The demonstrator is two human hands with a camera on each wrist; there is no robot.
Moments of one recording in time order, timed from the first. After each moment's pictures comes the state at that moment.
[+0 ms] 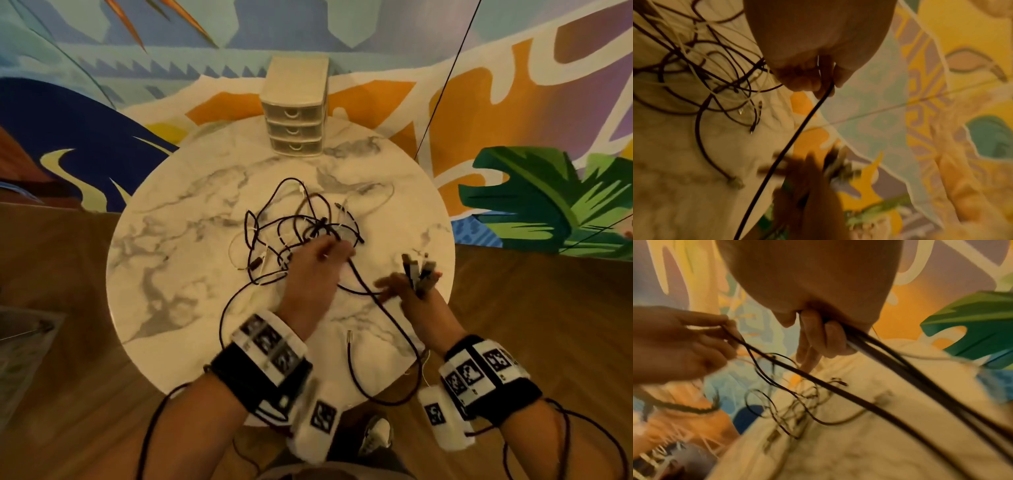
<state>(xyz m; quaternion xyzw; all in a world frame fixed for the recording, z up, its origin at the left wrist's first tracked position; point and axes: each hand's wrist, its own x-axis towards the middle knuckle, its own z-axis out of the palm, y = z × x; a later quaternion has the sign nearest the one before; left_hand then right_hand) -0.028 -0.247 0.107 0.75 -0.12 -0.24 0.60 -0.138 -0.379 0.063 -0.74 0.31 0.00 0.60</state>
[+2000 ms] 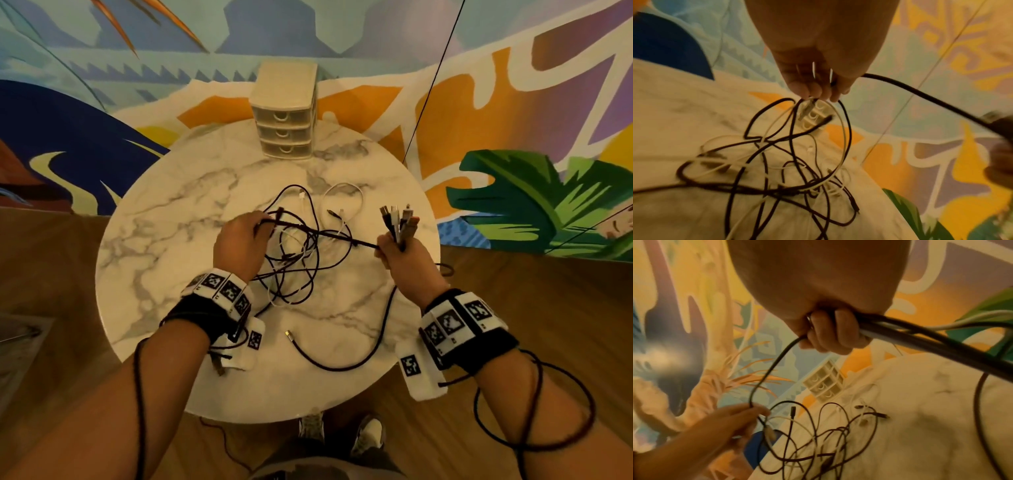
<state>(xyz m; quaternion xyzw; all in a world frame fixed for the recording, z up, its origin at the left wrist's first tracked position) 0.074 -0.201 0.063 0.91 -0.26 -0.01 0.33 -0.100 -0.401 0.095 -0.79 0.36 -0.04 0.50</state>
